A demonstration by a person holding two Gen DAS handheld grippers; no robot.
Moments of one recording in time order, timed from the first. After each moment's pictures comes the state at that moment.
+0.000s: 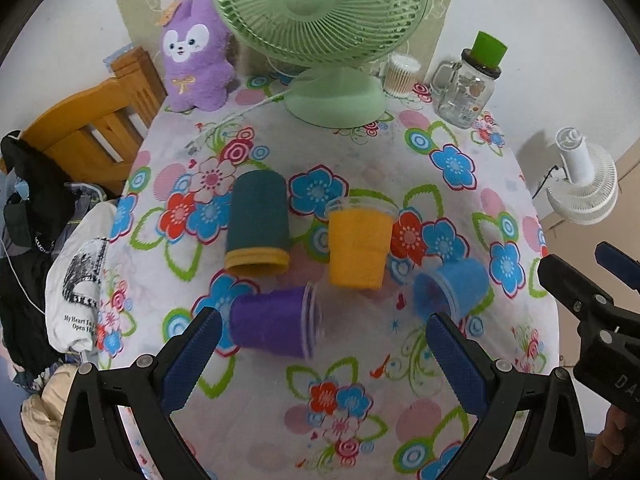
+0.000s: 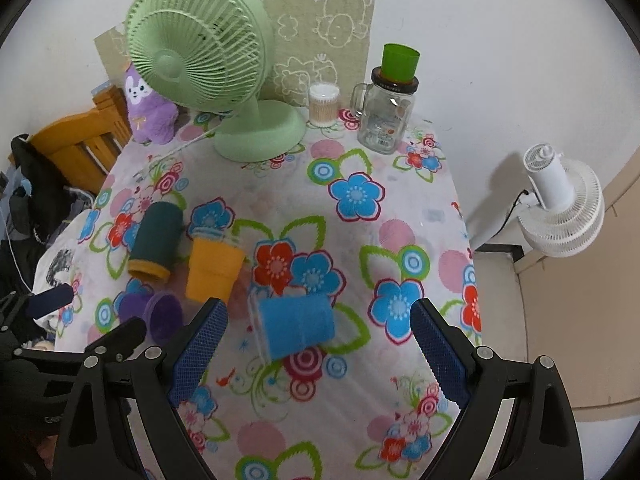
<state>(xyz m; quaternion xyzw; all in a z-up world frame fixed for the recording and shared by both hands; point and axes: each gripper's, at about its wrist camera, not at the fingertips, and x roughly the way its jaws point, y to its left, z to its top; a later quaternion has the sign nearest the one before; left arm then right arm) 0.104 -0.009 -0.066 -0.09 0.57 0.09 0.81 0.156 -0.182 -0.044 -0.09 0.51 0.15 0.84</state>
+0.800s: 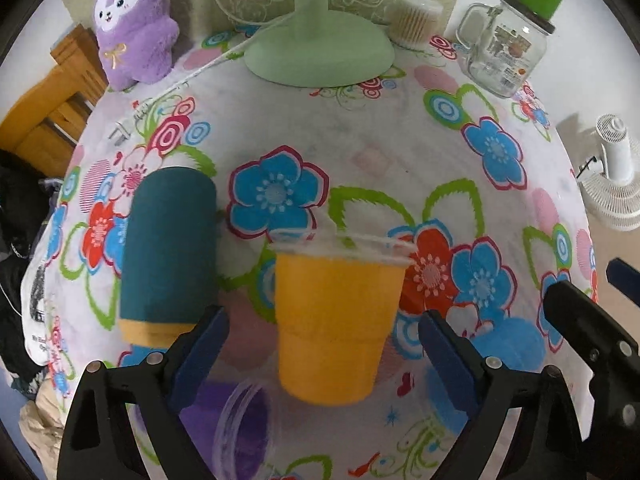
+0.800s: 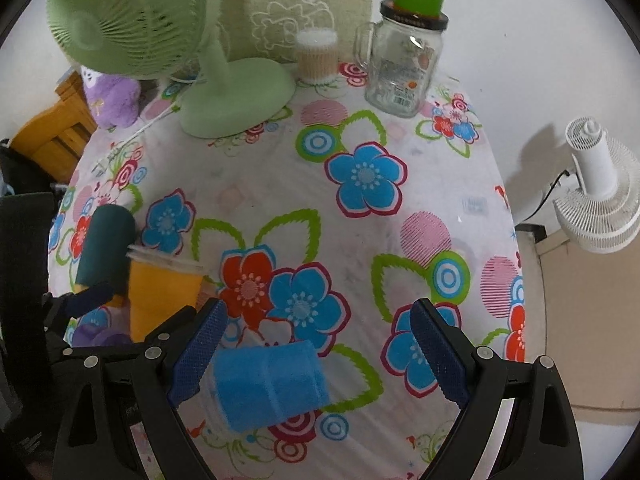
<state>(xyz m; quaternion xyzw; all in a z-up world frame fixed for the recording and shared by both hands) 0.192 -0.021 -0.167 -0.09 0.62 0.10 0.78 0.234 -0.174 -0.129 -0.08 0.57 0.15 0.81</state>
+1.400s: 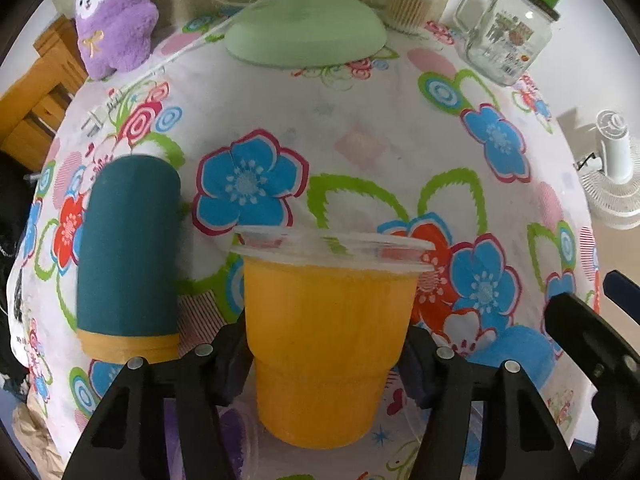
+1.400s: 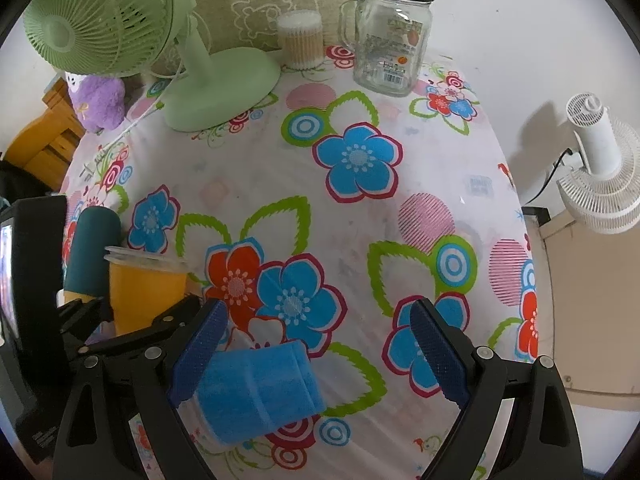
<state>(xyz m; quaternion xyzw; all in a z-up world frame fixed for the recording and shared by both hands) 0.199 -0.031 -0.185 -0.10 0.61 0.08 0.78 0.237 -0.181 -0.145 -0.06 0.58 0.14 0.80</state>
